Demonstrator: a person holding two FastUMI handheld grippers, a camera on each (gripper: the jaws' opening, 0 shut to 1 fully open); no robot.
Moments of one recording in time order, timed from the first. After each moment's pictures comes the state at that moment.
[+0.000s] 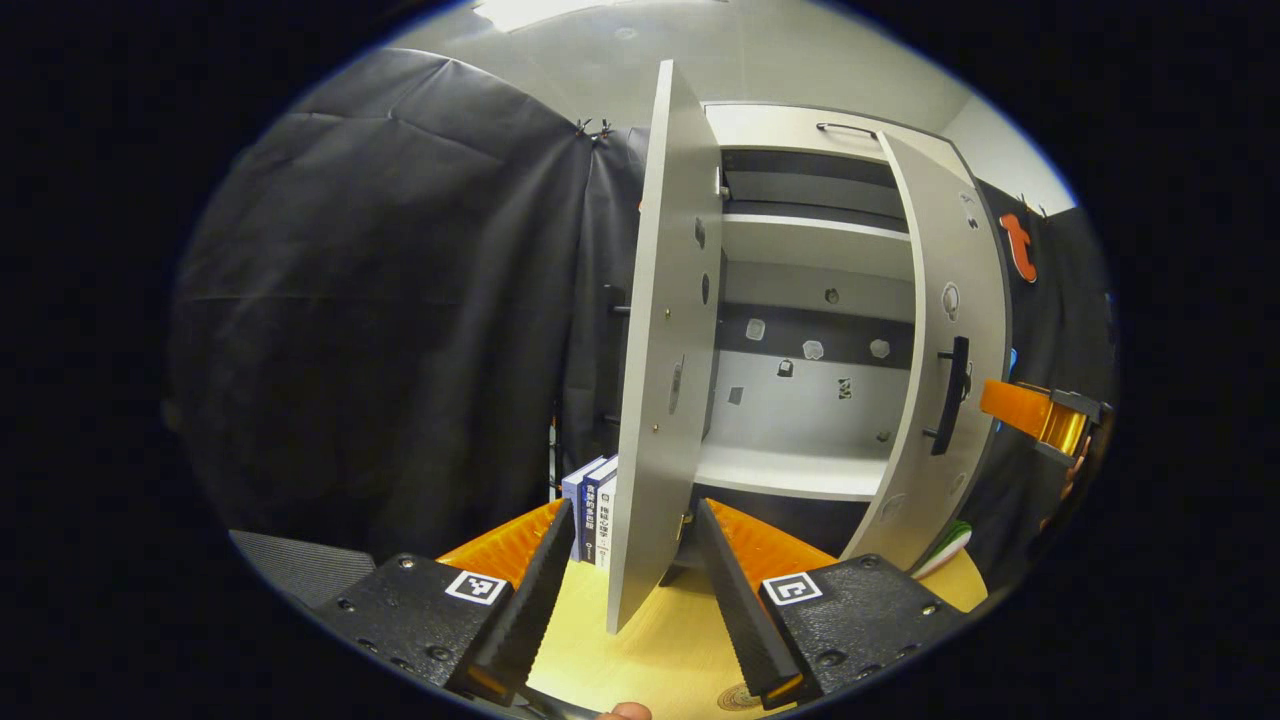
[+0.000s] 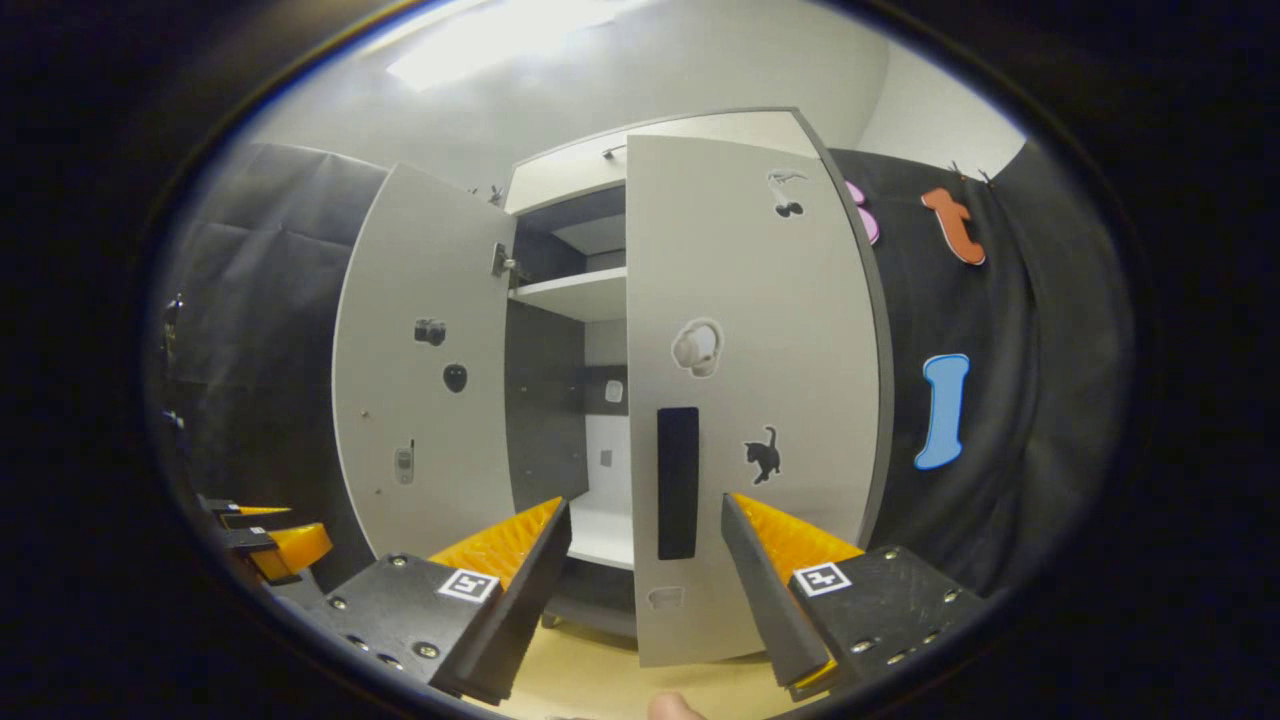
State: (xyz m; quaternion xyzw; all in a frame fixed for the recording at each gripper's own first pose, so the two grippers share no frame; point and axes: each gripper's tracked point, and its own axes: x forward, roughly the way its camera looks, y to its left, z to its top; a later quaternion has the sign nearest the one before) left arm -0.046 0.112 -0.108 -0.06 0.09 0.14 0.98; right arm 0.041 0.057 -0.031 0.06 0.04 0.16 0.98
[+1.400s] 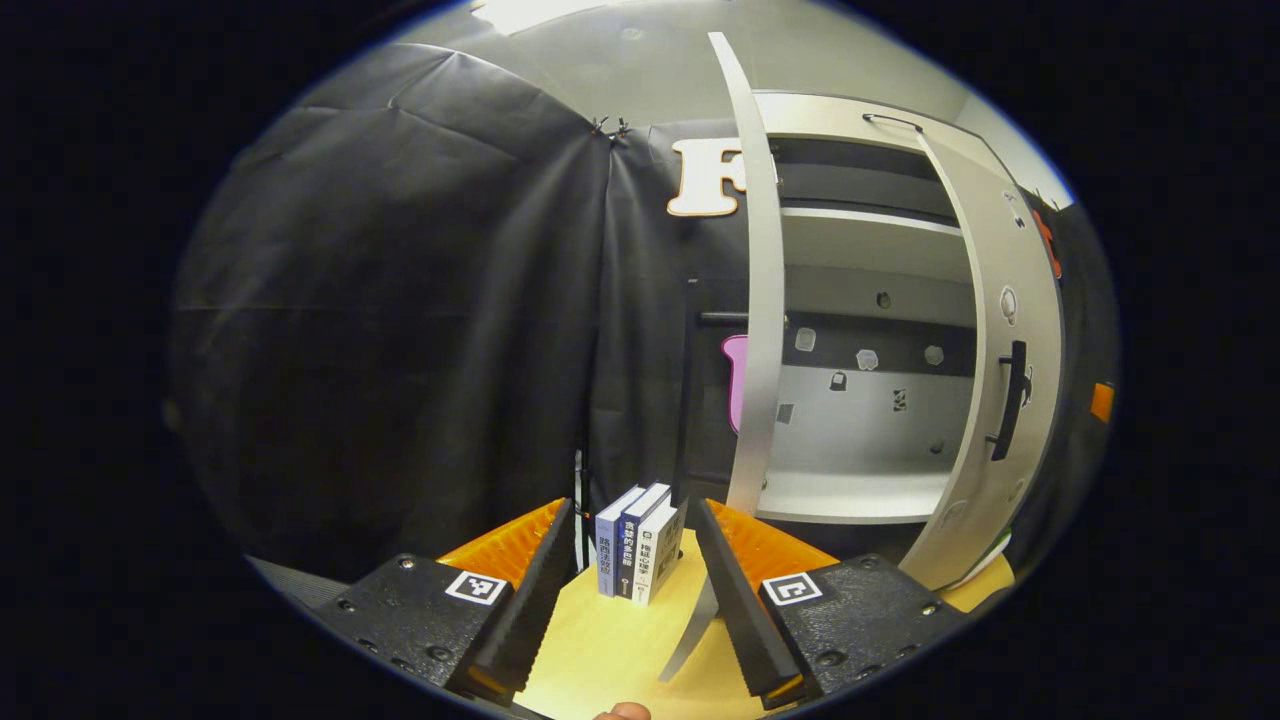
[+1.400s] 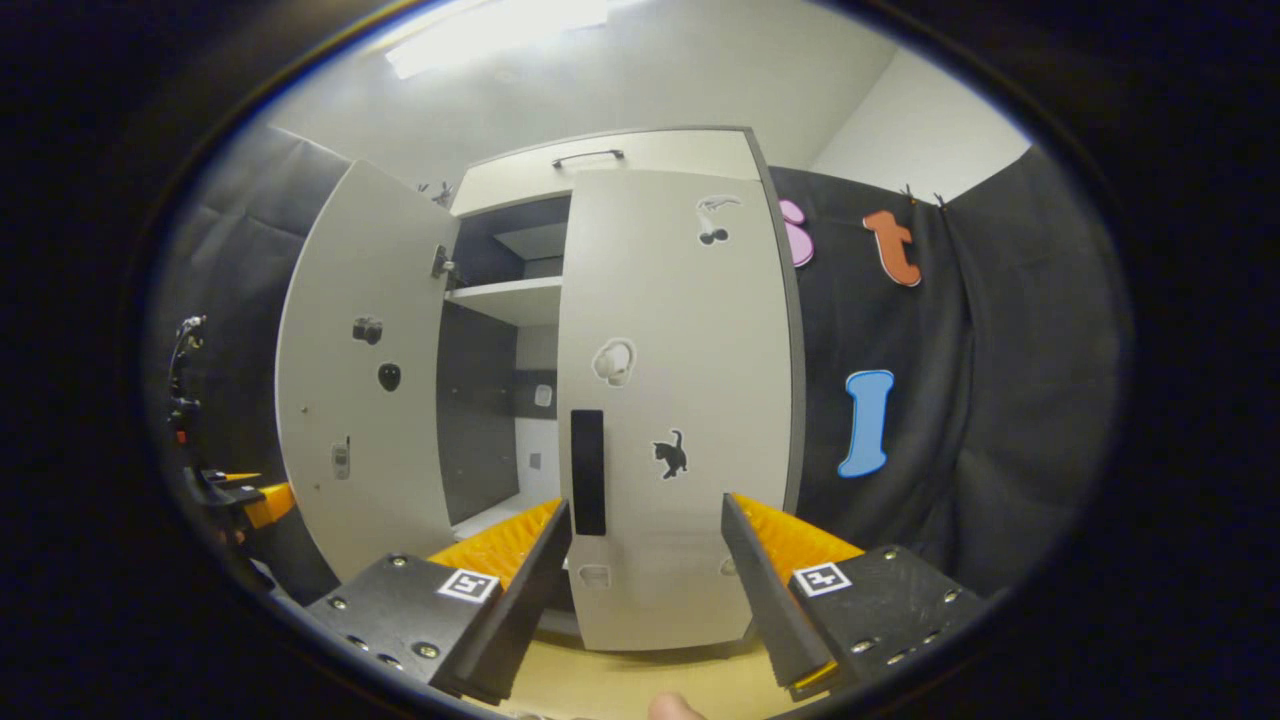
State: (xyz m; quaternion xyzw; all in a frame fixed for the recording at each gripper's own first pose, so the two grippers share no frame) left arm 0.022 0.193 -0.114 -0.04 0.08 0.16 0.98; right arm 0.034 0.017 -0.026 0.04 0.03 0.05 1.00
